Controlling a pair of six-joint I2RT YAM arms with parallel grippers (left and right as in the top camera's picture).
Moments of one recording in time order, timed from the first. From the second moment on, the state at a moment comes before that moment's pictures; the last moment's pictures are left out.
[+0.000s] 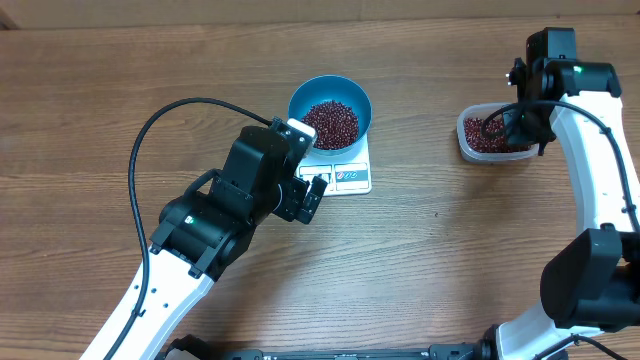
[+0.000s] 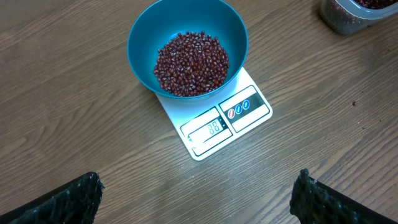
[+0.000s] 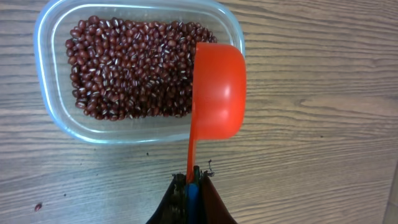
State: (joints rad) left arm -0.55 1.20 1.17 -0.79 -0.08 -0.02; right arm -0.08 1.79 1.63 -1.16 0.27 -0.17
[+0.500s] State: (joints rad) left arm -0.55 1.20 1.17 -0.79 -0.08 -0.02; right arm -0.08 1.80 1.49 -1.04 0.27 -0.17
